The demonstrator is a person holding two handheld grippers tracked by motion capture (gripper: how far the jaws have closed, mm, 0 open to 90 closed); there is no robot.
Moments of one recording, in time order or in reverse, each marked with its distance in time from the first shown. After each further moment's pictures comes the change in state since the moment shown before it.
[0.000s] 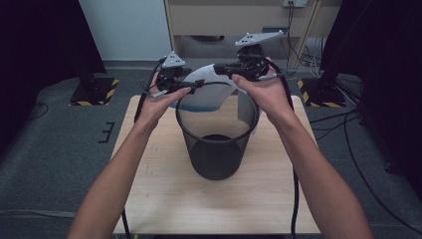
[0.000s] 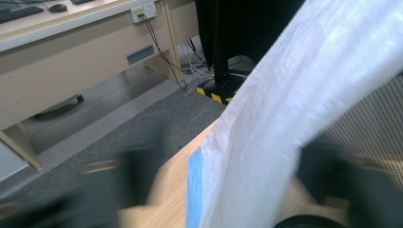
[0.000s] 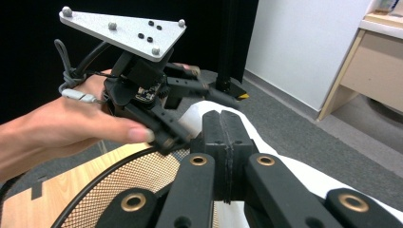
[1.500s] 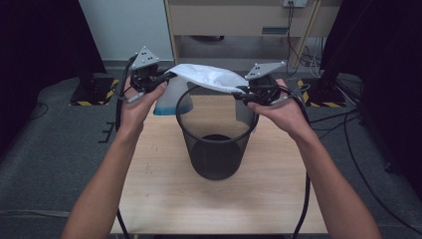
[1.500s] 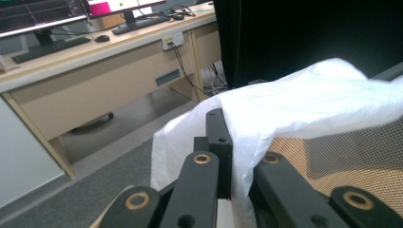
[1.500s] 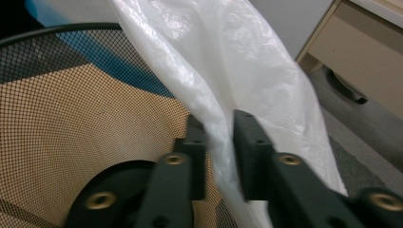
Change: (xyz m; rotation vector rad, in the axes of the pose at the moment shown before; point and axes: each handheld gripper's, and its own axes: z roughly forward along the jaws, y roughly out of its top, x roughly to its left) left arm -0.001 0.008 -0.075 -0.114 0.119 -0.003; right arm -0.020 -0.070 -0.008 0.182 -0.119 -0.165
